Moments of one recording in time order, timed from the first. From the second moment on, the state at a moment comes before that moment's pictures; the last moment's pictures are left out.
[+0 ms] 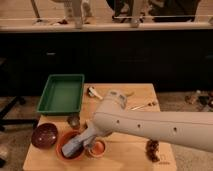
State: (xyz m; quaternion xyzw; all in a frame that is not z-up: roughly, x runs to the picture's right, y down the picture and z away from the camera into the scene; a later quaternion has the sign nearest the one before) arm -0.039 0.194 0.650 -0.23 -0.15 -0.21 0.94
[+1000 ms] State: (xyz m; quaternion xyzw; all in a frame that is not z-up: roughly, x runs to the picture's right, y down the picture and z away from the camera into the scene) arm -0.173 0.192 0.667 -0.24 -0.19 -0.28 0.91
